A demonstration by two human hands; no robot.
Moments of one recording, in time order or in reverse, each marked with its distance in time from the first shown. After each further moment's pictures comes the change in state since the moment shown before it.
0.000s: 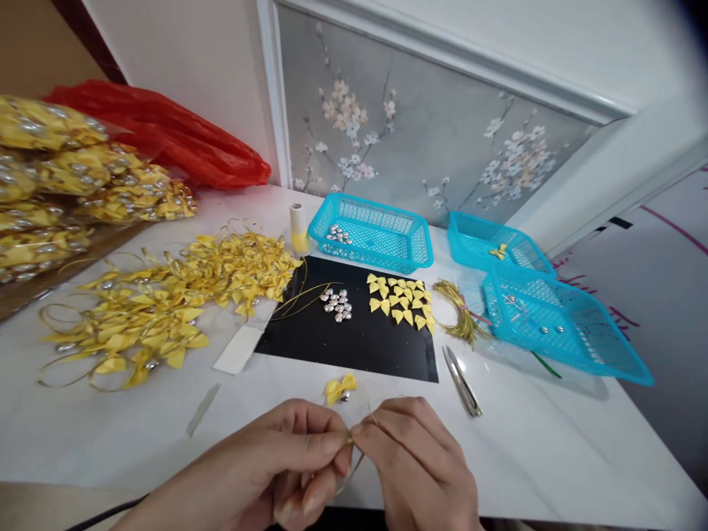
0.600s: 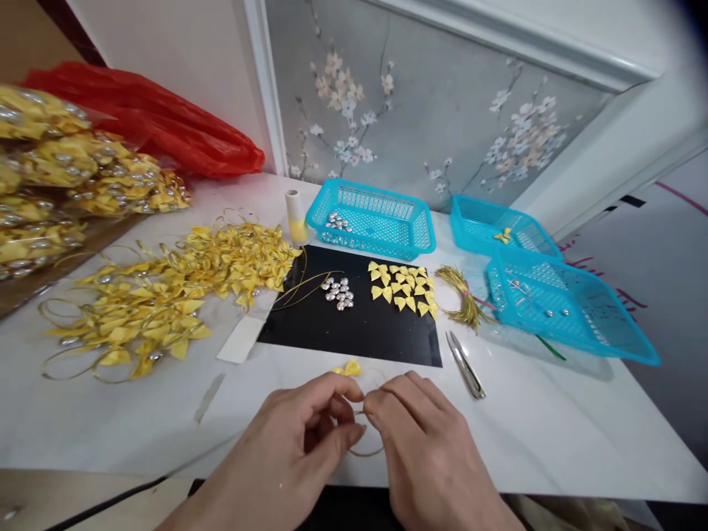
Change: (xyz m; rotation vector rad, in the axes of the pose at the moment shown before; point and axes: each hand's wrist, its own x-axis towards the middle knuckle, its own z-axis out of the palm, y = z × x) left_hand 0.004 -0.005 0.017 0.879 0.383 0.271; right_hand 0.008 -0.006 -0.011 -0.209 -0.335 0.203
